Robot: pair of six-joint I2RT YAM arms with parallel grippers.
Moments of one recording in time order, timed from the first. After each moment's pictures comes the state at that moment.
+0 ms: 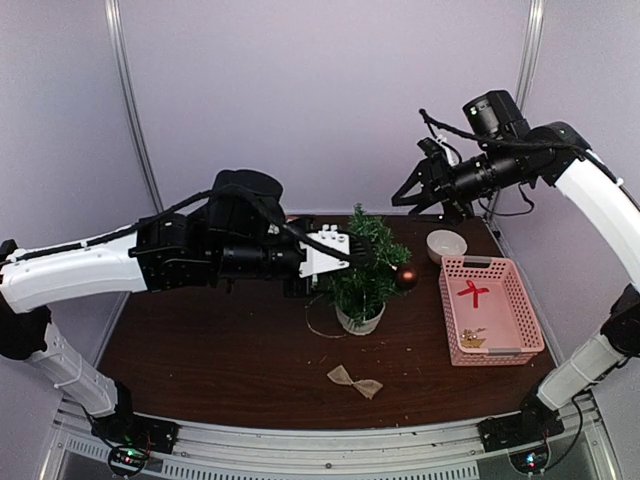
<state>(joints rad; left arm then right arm) -1.21 1.47 1.42 -0.31 -0.04 0.80 0.62 1.50 1.87 -1.13 -0.51 0.68</state>
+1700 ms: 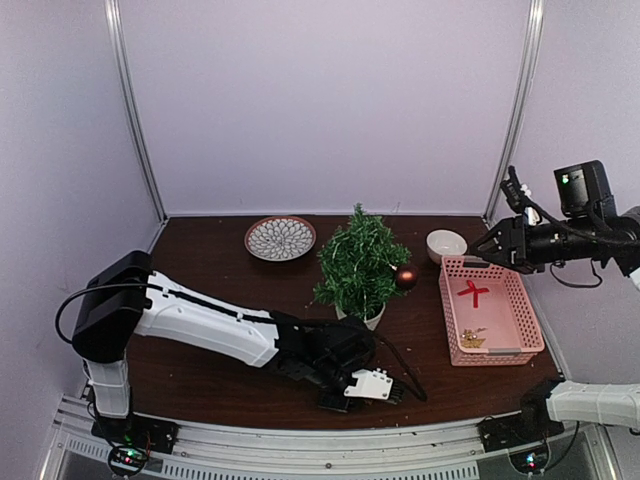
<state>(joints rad) -1.33 1.98 1.29 -0.32 0.12 0.60 0.41 0.91 1.28 -1.05 -0.36 0.49</state>
